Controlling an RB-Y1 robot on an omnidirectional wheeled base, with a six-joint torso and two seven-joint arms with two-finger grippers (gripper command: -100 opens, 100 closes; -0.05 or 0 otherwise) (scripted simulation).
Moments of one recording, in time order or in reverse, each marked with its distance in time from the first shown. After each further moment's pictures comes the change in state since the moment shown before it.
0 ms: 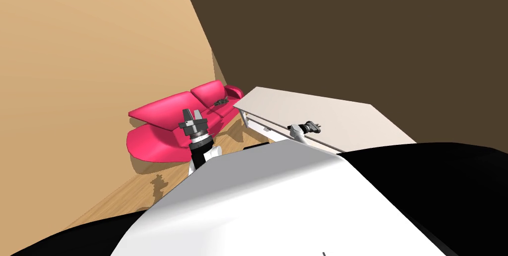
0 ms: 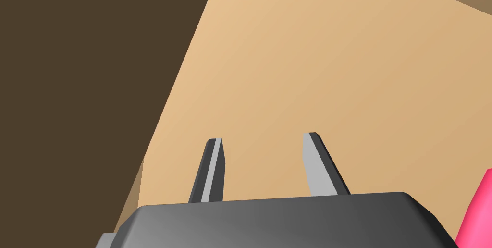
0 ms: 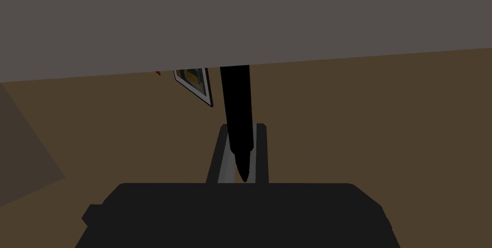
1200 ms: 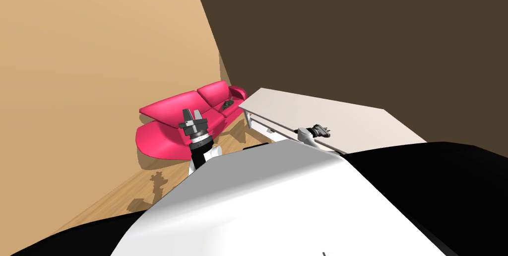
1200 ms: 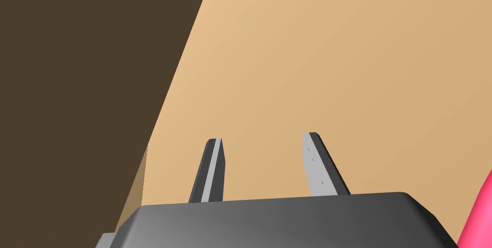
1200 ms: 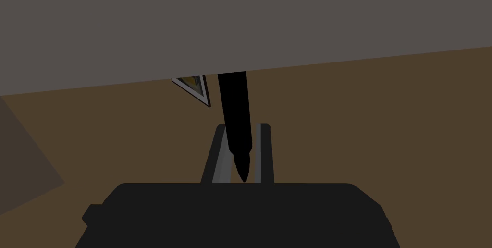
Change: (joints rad) left arm 0.000 0.000 0.000 0.000 0.000 0.000 0.000; right arm 0.073 -0.174 0.134 0.122 -0.182 -0.020 -0.152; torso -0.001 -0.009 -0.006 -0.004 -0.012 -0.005
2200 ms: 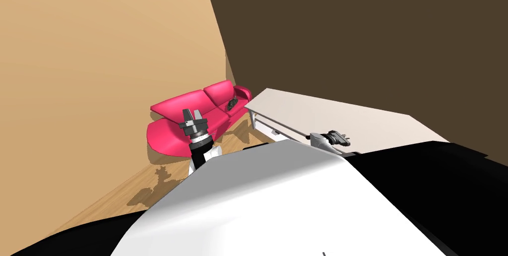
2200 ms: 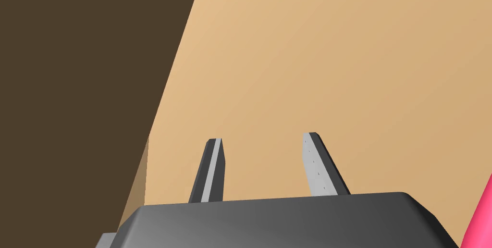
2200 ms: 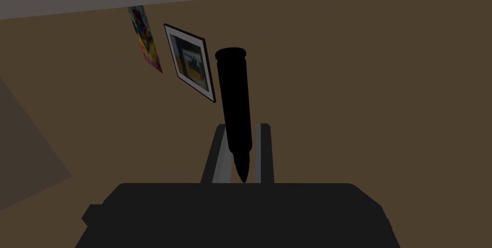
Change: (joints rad) left arm 0.000 0.000 0.000 0.000 0.000 0.000 0.000; right arm 0.094 -0.201 0.167 0.141 -0.233 -0.028 -0.185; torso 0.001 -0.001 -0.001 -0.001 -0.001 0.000
